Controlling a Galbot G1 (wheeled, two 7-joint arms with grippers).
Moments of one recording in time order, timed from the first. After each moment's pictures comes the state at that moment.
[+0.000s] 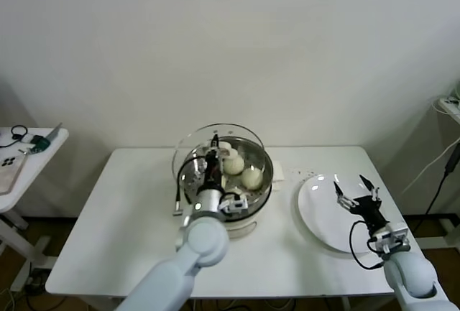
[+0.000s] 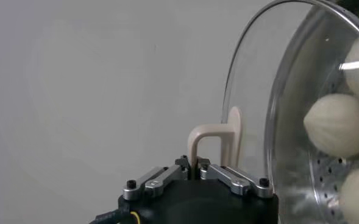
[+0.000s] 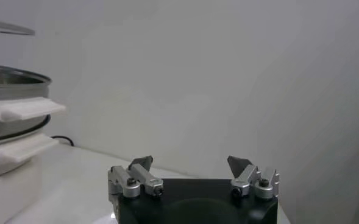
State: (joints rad) left arm 0.84 -1.31 0.16 -1.82 1.33 0.74 0.18; right arm -1.27 1.05 0.60 1.61 0.32 0.05 -0.15
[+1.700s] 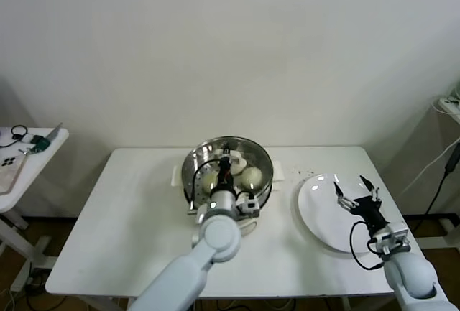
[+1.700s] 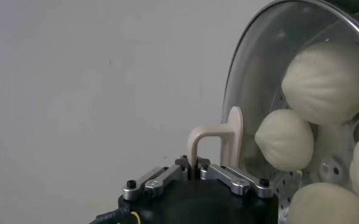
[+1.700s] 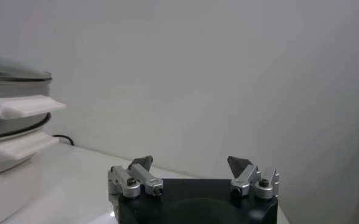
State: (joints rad) left arm 0.81 -1.37 0.20 -1.71 1.39 0.74 0.27; right arm -1.27 1.06 0.61 1.60 0.31 0.07 -0.17
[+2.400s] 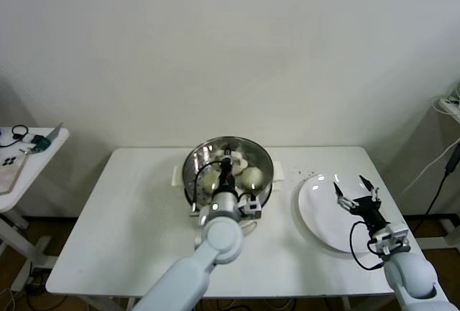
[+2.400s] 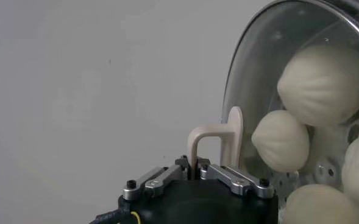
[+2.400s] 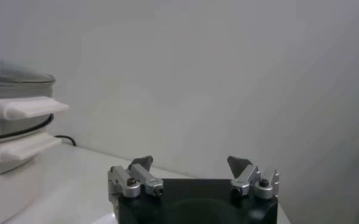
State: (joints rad) left arm 0.82 -1.39 0.20 -1.69 1.40 0.74 0.25; right arm -1.27 1.06 0.61 1.60 0.31 0.07 -0.17
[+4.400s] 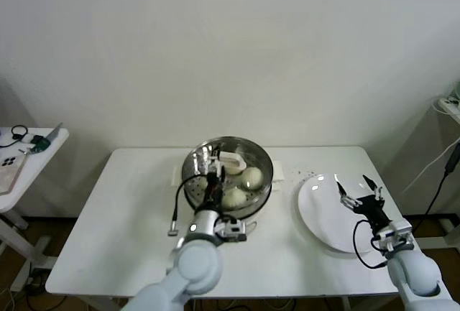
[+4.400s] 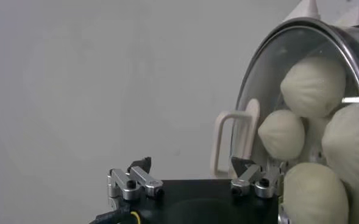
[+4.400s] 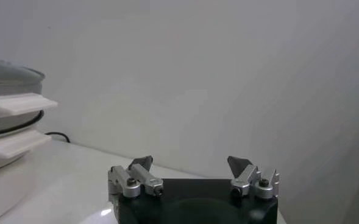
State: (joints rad) left arm 0.94 -1.21 0.20 -1.95 1.25 0.74 0.18; right arm -1.26 1.05 0.62 1.60 0.32 0.04 -0.18
